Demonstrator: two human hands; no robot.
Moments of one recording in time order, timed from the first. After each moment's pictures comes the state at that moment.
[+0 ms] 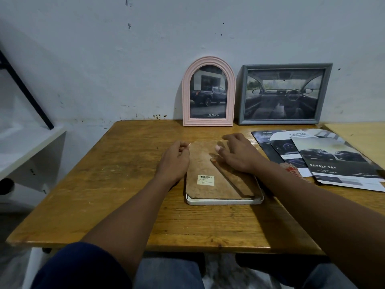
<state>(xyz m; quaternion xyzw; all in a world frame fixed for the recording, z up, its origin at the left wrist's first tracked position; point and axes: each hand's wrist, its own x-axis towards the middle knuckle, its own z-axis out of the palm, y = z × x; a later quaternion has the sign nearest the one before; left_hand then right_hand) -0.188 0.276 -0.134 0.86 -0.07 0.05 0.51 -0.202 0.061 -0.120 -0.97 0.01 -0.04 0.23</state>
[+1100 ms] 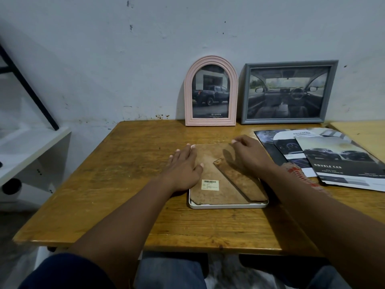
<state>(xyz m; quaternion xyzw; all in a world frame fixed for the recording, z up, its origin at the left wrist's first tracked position) -0.198 0.278 -0.134 0.96 -0.20 -0.09 0.15 -0.212 0.055 -0.126 -0.86 0.08 -0.12 0.49</state>
